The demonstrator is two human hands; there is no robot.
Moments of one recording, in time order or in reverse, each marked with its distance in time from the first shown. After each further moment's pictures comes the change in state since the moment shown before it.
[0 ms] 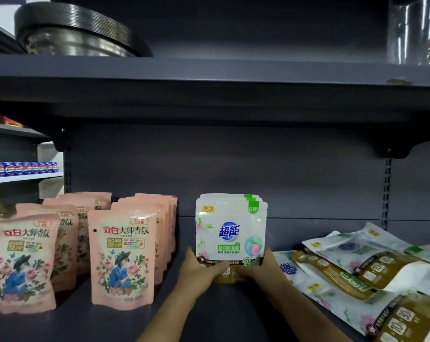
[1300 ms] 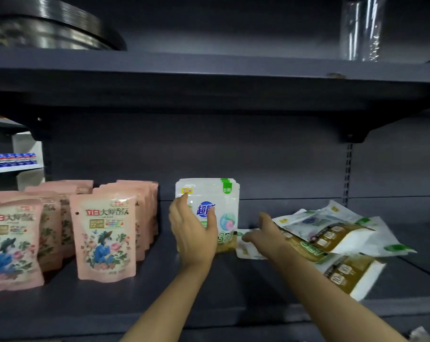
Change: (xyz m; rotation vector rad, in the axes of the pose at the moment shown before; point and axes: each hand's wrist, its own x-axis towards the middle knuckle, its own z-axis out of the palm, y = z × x) left_hand -0.059 0.064 0.045 0.235 0.561 0.637; right_hand -0.040 -0.039 -0.061 -0.304 0.084 -0.018
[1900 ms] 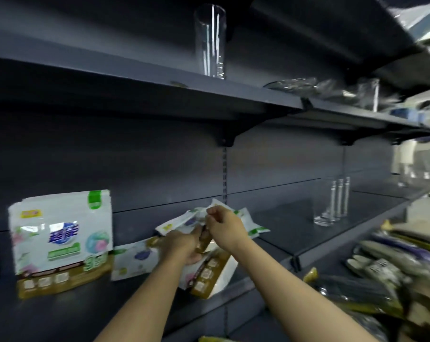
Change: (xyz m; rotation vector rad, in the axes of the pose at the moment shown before) left_hand -0.071 0.116 0.132 -0.217 -0.950 -0.761; right_hand -0.036 0.031 -0.140 -0.186 0.351 -0.004
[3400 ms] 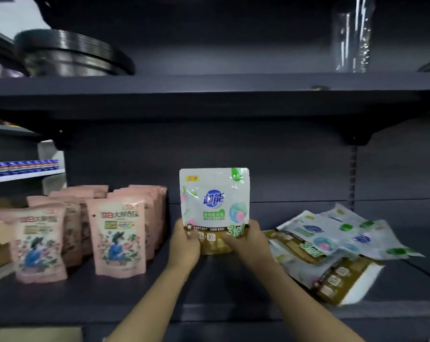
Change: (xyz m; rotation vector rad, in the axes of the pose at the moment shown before) left_hand -0.042 -0.074 -0.207 -0.044 0.557 0.426; right_hand -0.044 -0.071 0.154 0.355 -0.284 -0.098
